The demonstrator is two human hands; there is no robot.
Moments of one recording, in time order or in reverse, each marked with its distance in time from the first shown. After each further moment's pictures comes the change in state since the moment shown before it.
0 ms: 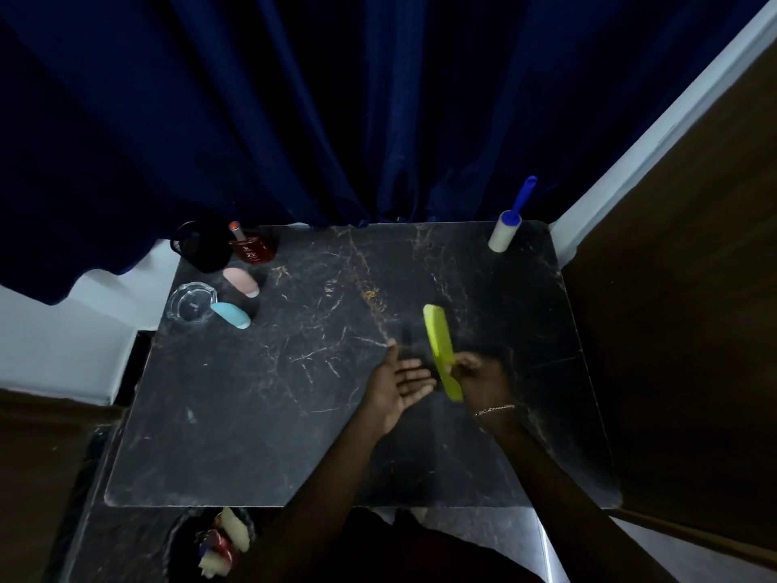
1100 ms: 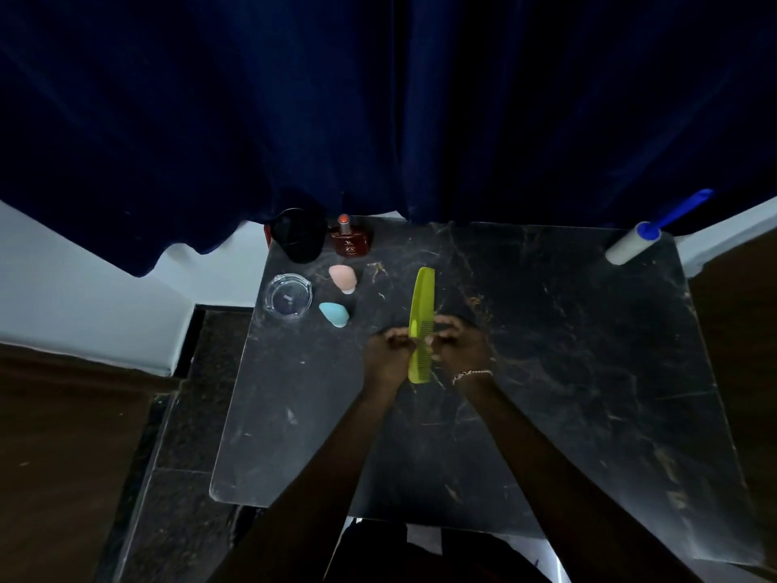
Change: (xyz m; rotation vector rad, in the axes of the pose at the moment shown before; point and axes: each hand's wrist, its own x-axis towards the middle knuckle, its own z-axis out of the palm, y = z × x) left_hand 0.000 0.133 -0.156 0.523 0.396 0.494; right_hand 0.041 -0.100 0.226 0.090 -0.099 0.131
